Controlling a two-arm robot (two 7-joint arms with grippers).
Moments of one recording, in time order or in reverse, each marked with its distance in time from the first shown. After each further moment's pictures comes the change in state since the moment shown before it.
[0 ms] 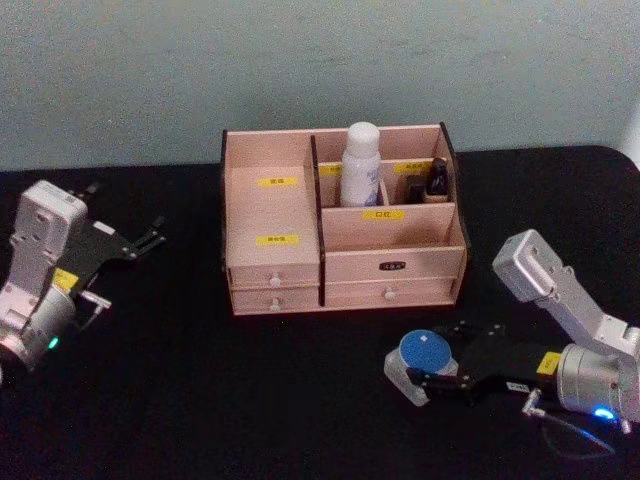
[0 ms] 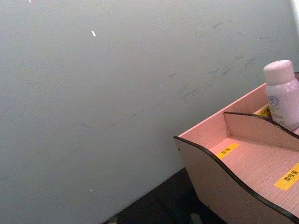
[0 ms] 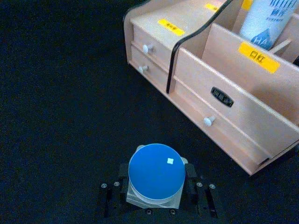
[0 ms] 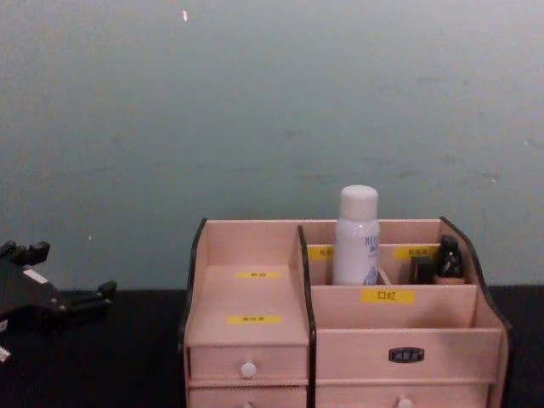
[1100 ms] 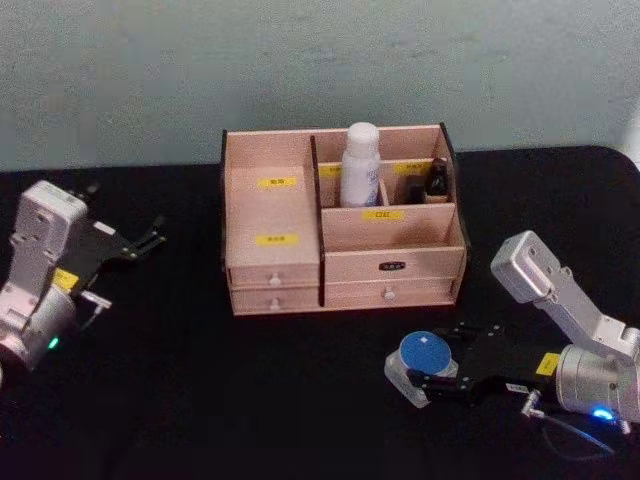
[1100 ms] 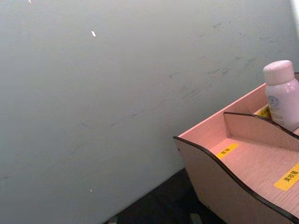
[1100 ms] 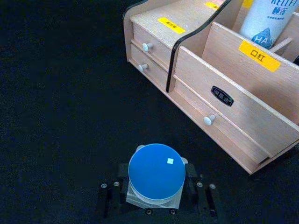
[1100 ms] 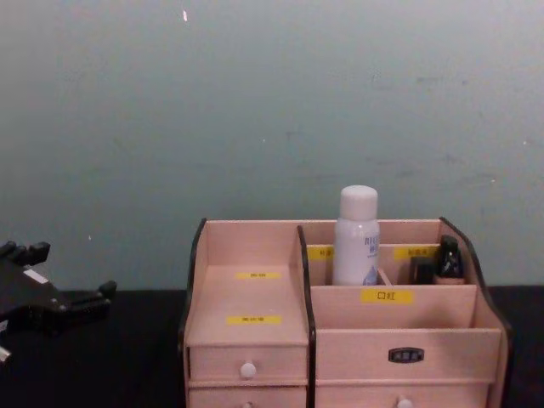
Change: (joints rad) left arm 0.000 0.000 0.000 0.000 0.000 0.000 0.000; right arm 0.004 0.000 -0.006 0.001 -0.008 0.007 -0.001
